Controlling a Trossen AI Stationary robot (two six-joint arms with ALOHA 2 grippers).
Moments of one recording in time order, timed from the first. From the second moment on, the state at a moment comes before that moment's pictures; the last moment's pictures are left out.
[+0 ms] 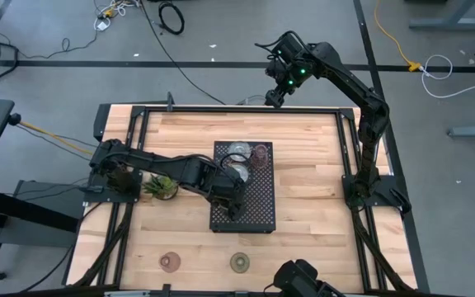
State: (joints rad) left arm -0.24 1.83 1.81 -1.12 -0.08 -1.03; right arm -0.68 1.94 2.24 -1.42 -0.24 -0.09
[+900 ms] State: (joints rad) left arm -0.23 1.82 1.81 -1.10 -0.03 -0.96; right arm -0.68 1.94 2.24 -1.40 -0.24 -0.09
